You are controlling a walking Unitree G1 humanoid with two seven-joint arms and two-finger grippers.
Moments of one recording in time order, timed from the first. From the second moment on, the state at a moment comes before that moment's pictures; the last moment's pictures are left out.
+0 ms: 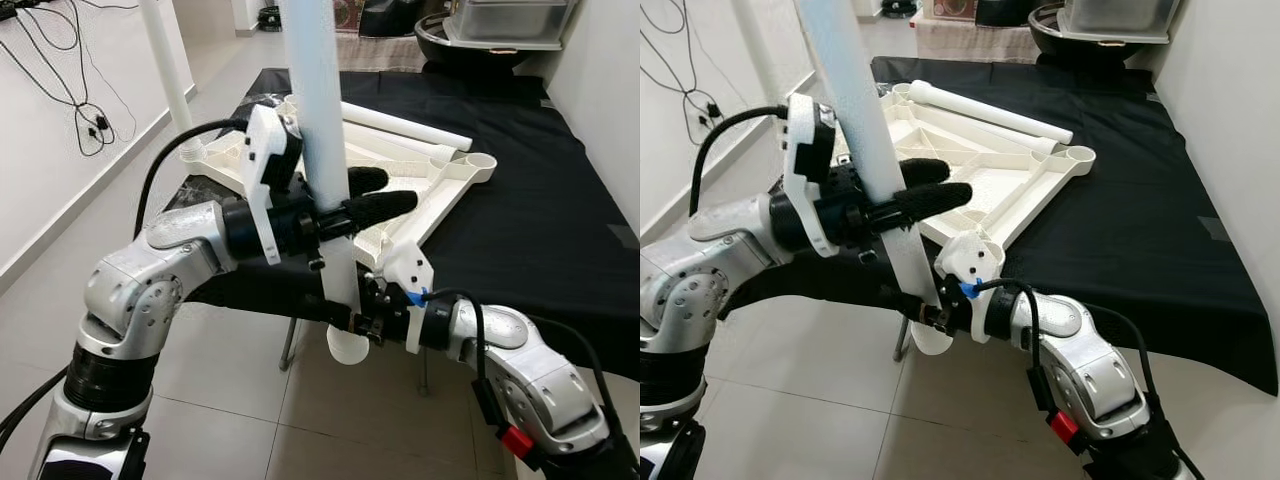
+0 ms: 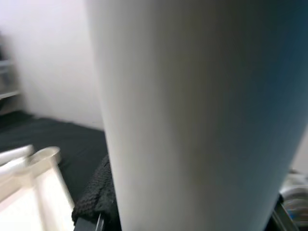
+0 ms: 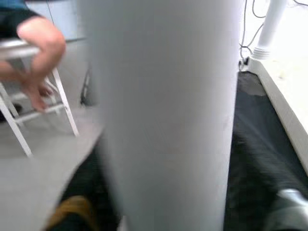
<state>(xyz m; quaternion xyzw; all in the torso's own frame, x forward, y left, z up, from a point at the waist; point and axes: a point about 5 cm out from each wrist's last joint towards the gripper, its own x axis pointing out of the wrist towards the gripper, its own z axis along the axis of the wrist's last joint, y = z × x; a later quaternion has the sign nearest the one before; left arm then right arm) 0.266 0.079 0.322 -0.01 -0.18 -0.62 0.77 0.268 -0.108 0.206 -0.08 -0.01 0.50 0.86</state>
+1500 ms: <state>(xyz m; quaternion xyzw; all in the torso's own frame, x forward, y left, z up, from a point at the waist) 0.260 0.077 0.327 0.04 -0.13 -0.70 0.70 0.265 -0.079 0.205 -0.01 -0.01 0.68 0.74</state>
